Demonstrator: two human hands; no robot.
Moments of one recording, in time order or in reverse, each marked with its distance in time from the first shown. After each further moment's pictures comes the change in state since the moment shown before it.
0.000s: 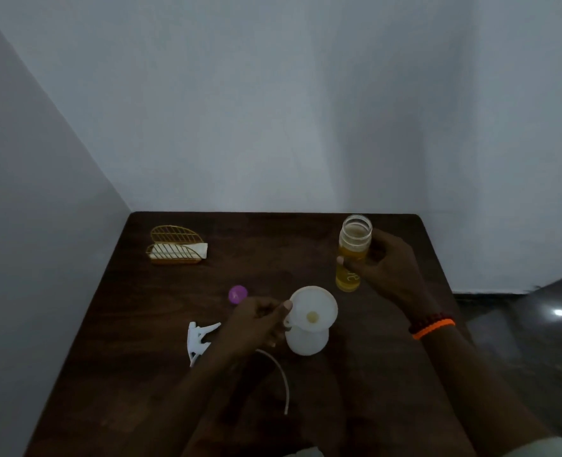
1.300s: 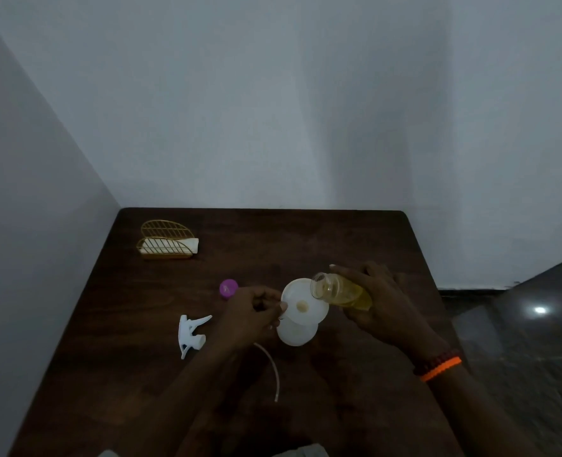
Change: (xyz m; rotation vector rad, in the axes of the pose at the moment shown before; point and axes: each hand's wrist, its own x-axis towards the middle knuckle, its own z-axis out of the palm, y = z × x) left_hand -0.009 0.003 0.012 0.030 0.070 0.124; right_hand -0.074 0.013 -0.005 -0.519 -0.233 -0.061
